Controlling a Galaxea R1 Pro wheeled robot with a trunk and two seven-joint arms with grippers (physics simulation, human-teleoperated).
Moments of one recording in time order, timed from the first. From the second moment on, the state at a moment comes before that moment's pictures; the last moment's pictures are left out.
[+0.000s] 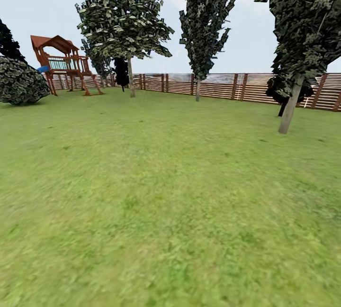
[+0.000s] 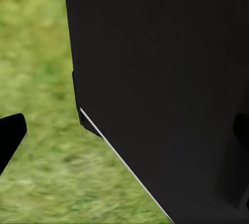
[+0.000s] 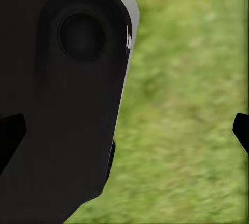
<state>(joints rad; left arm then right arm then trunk) 0.11 0.01 0.00 -0.04 0.00 0.01 -0.01 0.01 -0.05 0.03 -0.06 0.17 0.00 -0.05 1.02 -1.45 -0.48</state>
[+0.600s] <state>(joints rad) 0.11 0.01 0.00 -0.04 0.00 0.01 -0.01 0.01 -0.05 0.03 -0.06 0.17 0.00 -0.05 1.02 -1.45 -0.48</state>
